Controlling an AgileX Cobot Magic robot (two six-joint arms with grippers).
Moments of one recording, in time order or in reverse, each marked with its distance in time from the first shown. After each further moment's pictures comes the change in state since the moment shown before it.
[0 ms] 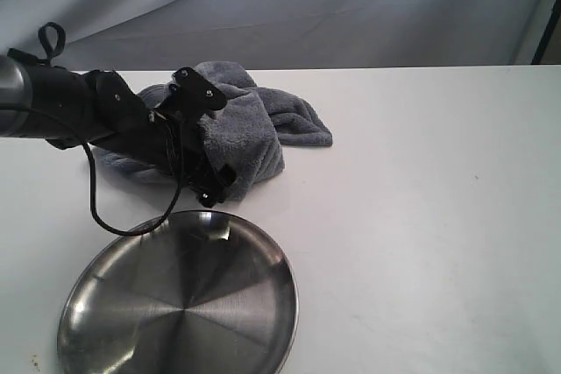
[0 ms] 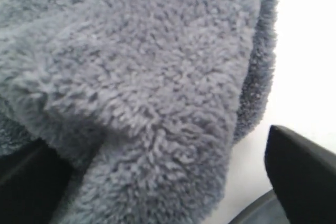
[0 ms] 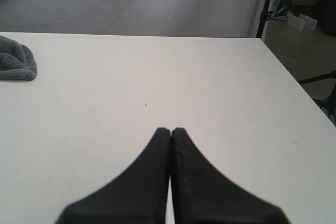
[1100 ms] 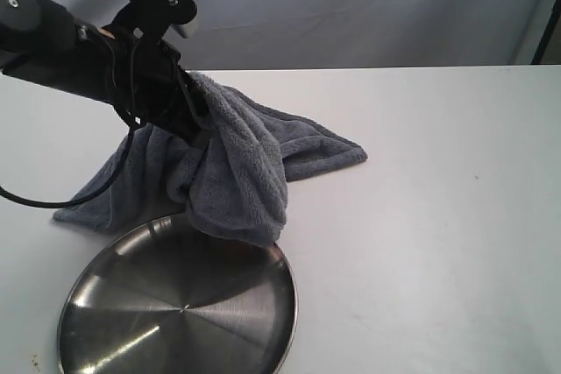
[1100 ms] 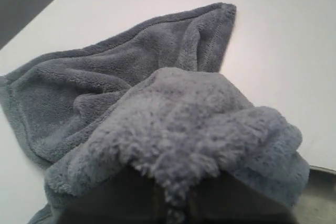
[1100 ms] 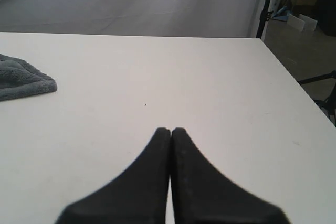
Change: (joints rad) left arm -0.003 -0.334 0.000 -0.008 0.182 0.024; right arm 0.000 0.000 0.000 0.000 0.000 0.000
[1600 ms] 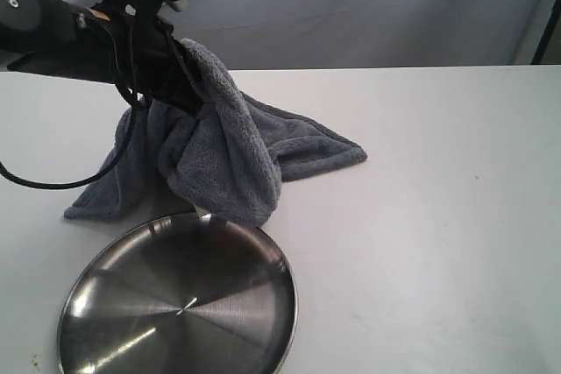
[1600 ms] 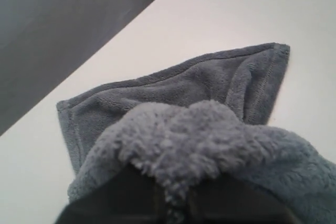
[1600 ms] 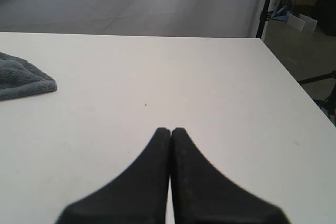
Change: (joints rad) left arm 0.000 0.000 0.000 0.000 -0.185 0.002; right arm 0.000 0.000 0.000 0.000 0.000 0.000
